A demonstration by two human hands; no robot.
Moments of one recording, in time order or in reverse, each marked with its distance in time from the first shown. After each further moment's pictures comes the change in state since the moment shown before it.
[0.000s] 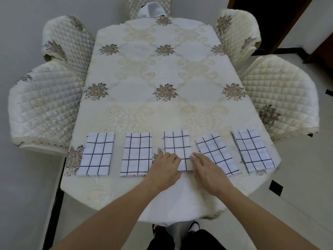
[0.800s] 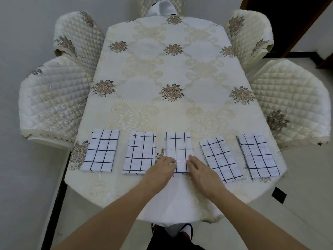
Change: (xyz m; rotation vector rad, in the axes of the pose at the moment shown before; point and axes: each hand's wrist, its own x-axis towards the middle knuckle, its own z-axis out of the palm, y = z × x) left_hand -0.020 -0.020 0.018 -0.117 -0.006 -0.032; right_hand 0.011 -0.011 0.019 -0.071 -0.070 -0.029
